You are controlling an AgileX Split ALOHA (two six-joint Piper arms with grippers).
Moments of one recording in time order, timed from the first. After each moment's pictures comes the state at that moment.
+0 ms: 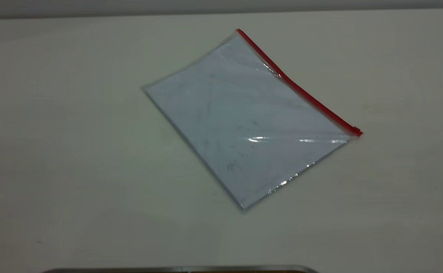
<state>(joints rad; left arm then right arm) -0.23 0.35 -0.66 0.03 1.17 0.03 0.15 0.06 -0.54 0.23 1.20 -0.33</state>
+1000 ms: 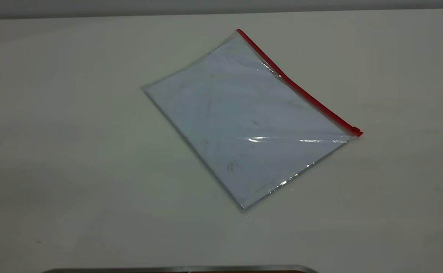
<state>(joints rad) -0.23 0.27 -0.49 -0.06 1.12 0.06 0.15 0.00 -0.48 0.20 1.15 -0.33</state>
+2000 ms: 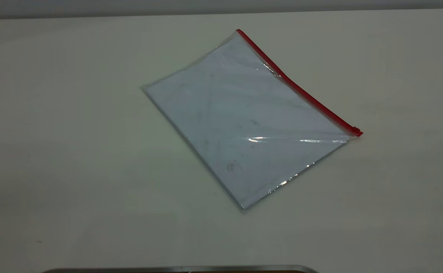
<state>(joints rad) 0.01 -0.02 -0.49 -0.04 1.13 0.06 0.15 0.00 -0.48 0.20 1.15 -0.33</state>
